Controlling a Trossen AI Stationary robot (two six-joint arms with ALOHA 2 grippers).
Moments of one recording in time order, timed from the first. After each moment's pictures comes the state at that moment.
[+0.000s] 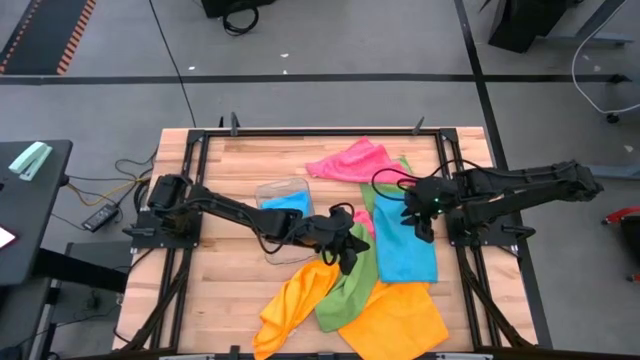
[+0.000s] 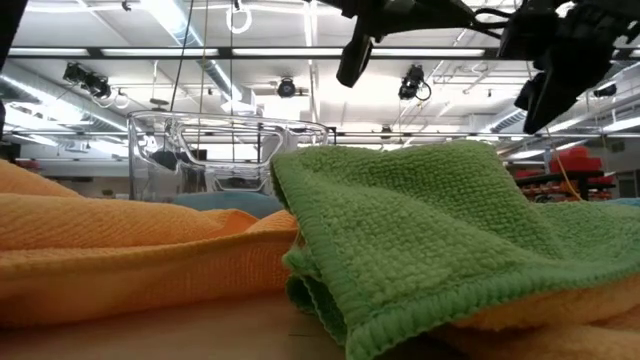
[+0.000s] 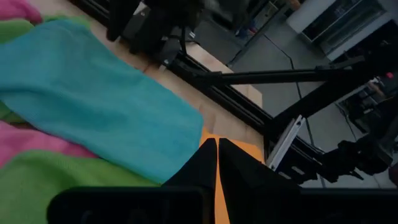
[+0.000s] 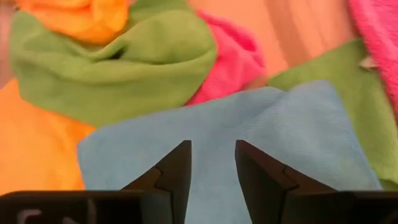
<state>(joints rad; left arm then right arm) -0.21 1.89 1.39 0.16 -0.16 -0.71 0.04 0.82 0.68 -0.80 -0.03 0.32</state>
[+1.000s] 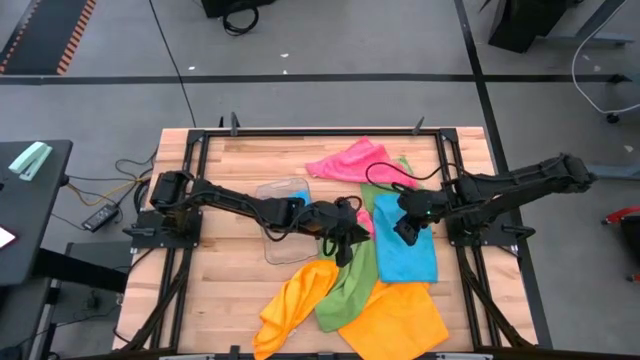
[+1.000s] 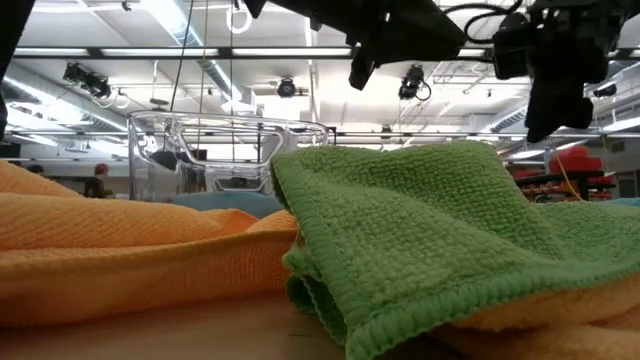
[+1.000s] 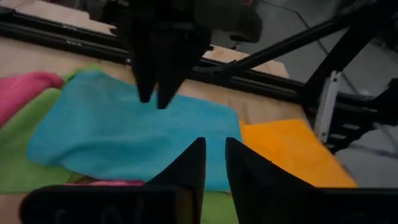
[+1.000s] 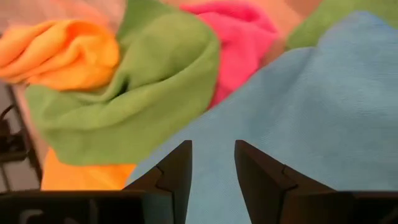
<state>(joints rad) -0.15 1.90 1.39 0.13 -0.09 -0.29 0.17 0.93 0.68 -0.72 0.03 0.85</state>
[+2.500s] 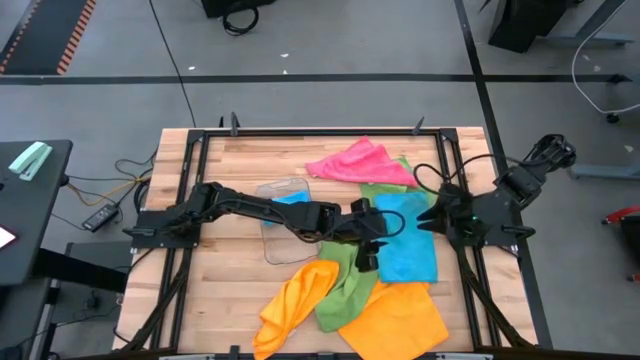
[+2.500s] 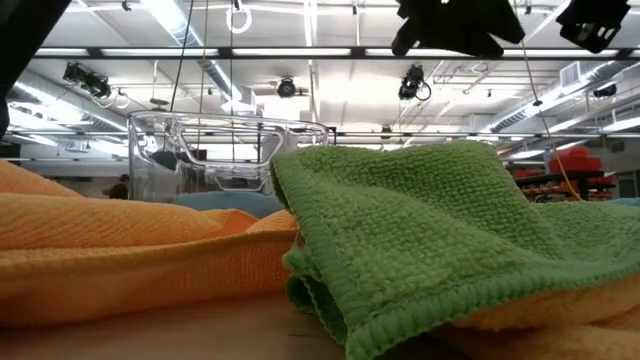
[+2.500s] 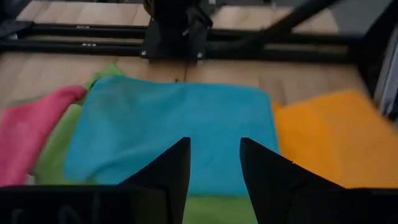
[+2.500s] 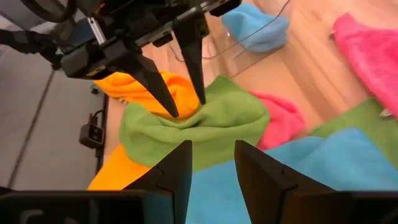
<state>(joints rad) -0.18 2.18 2.00 -0.44 -0.21 -0.12 0.63 0.62 0.83 -0.88 0.45 0.79</state>
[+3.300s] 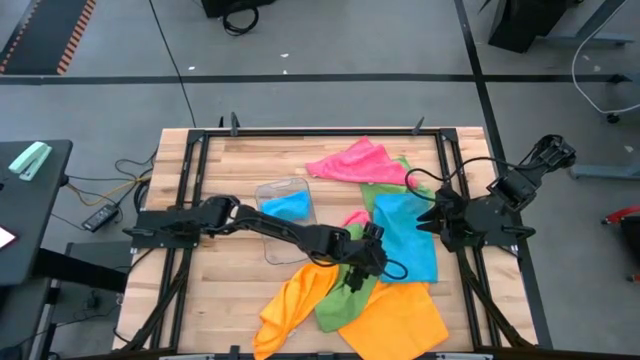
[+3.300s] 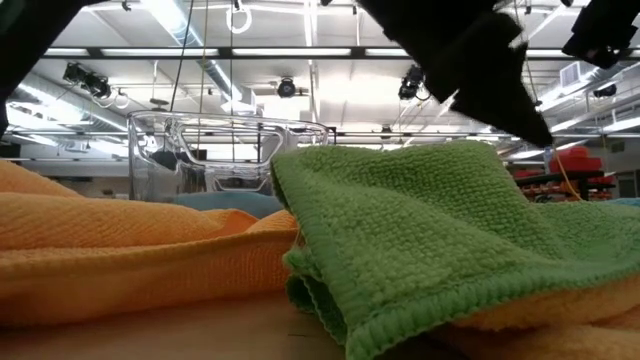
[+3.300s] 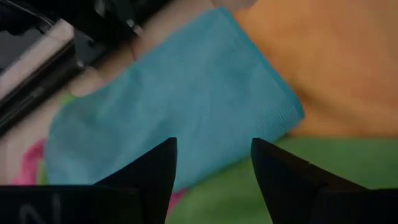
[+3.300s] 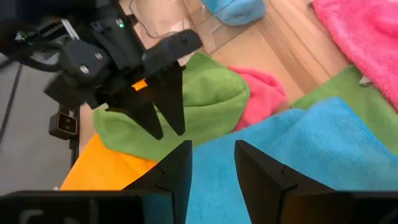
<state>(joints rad) -0.24 2.34 2.00 -0.41 -0.24 0.42 0.63 0.65 0.79 -0.94 0.46 0.89</state>
